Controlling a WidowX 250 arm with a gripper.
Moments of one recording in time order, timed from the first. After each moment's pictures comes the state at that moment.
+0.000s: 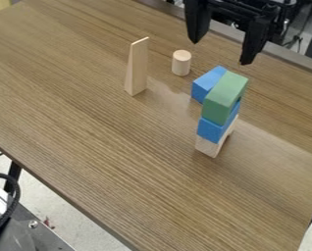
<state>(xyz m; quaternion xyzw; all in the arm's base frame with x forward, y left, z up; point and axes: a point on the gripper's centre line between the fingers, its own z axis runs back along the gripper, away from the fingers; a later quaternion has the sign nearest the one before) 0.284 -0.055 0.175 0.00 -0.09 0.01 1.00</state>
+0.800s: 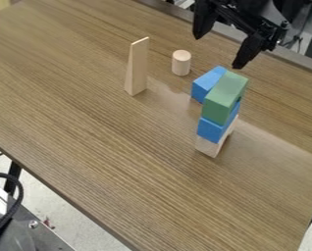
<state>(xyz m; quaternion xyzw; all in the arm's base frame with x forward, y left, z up) 0.315 -0.047 0.152 0.10 -0.07 -0.05 0.99</state>
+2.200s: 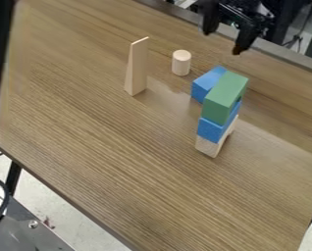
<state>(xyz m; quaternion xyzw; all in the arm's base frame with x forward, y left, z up) 0.416 -0.004 0.094 0.05 0.00 -0.08 1.00</state>
